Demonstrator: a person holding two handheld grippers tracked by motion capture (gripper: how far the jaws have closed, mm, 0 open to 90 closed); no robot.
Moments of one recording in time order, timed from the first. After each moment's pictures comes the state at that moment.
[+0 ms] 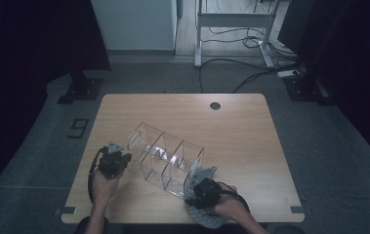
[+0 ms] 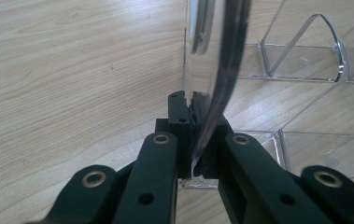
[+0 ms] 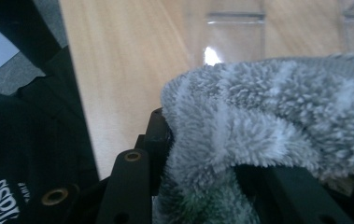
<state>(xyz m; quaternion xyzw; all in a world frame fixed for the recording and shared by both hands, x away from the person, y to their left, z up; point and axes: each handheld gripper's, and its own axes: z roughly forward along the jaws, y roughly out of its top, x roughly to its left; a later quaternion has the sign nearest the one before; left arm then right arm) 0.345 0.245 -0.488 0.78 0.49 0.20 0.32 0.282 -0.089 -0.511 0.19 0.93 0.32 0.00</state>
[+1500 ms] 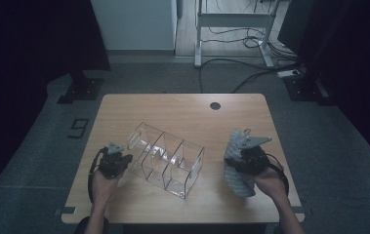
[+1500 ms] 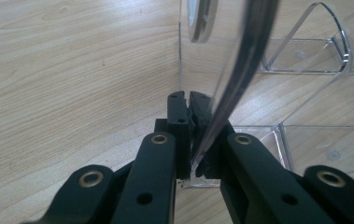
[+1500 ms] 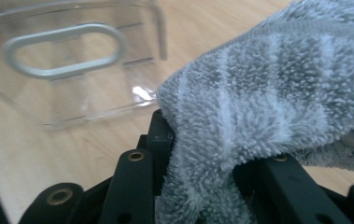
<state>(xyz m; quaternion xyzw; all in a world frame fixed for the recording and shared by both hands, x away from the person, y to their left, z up) 0.348 0.249 -0.495 0.79 0.48 0.19 0.33 0.330 -0.215 -0.429 0.34 0.85 0.37 0.14</state>
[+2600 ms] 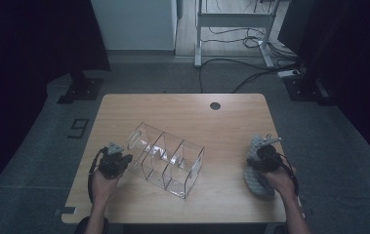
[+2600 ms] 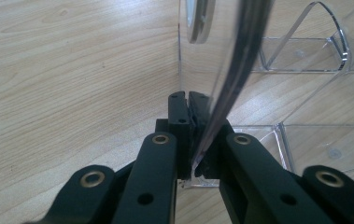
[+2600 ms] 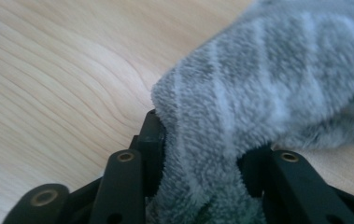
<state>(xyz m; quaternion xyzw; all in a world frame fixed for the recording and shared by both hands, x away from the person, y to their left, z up) 0.348 0.249 -0.495 0.79 0.47 0.19 0.33 0.375 -0.284 -0.511 0.47 0.83 0.26 0.15</state>
